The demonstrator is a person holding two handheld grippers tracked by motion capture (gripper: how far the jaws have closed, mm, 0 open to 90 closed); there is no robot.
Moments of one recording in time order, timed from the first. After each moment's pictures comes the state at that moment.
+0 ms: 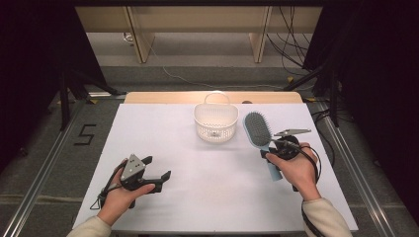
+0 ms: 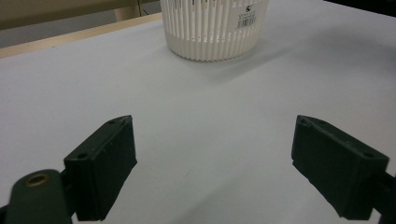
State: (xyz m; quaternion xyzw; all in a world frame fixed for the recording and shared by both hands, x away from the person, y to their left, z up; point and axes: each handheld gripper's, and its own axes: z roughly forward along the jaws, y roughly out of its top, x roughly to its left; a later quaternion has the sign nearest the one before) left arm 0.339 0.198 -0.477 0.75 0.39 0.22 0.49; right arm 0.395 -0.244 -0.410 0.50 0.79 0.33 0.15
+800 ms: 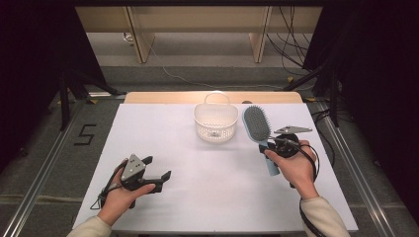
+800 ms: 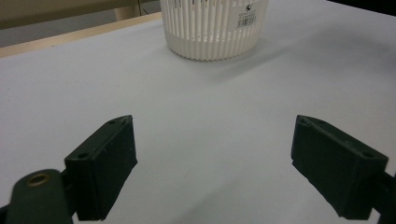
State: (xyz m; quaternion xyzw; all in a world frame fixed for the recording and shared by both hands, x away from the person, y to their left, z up) left arm 0.339 0.198 -0.477 0.75 0.39 0.22 0.49; right arm 0.398 -0.241 -0.406 0.49 0.78 0.36 0.17
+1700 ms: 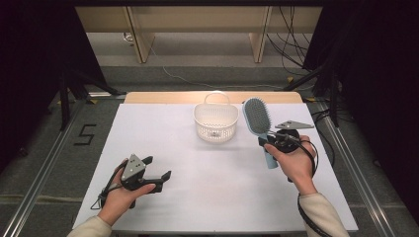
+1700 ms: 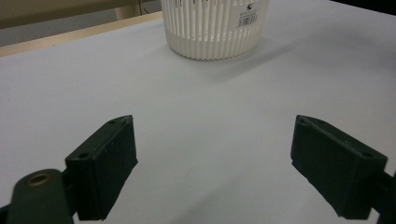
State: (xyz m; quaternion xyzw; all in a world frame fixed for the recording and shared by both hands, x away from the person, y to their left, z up) left arm 0.339 0.197 -0.478 0.75 0.39 0.22 0.49; right arm 0.406 -0.240 -0.398 0.48 0.76 0.39 0.19
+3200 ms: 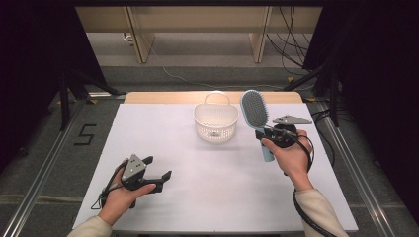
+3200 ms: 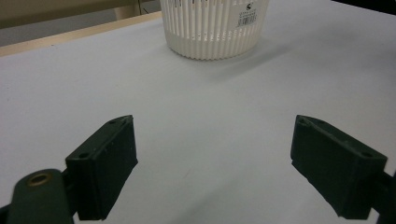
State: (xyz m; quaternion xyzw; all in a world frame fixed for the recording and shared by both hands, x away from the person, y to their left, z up) left arm 0.340 0.197 -0.478 0.75 0.39 0.22 0.49; right arm 0.416 -0.232 -0.391 0.47 0.75 0.42 0.21
